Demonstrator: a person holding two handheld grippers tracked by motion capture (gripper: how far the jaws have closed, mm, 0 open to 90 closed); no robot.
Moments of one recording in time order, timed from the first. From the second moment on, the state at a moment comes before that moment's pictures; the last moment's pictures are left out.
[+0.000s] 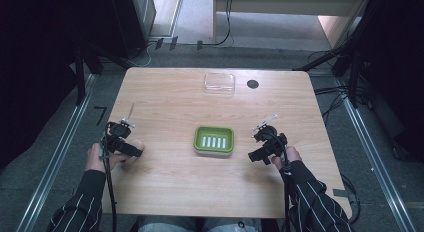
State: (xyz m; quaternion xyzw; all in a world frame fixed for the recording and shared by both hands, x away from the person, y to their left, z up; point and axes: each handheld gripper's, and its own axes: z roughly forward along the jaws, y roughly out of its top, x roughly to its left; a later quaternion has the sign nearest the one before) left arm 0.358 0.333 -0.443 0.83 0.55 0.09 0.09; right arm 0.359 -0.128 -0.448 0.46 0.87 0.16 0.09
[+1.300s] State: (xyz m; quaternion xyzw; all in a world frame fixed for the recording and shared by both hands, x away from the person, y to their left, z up) left arm 0.346 0.325 -0.435 0.84 0.51 0.09 0.12; right arm 0.360 -0.125 -0.446 0.45 0.87 0.16 0.09
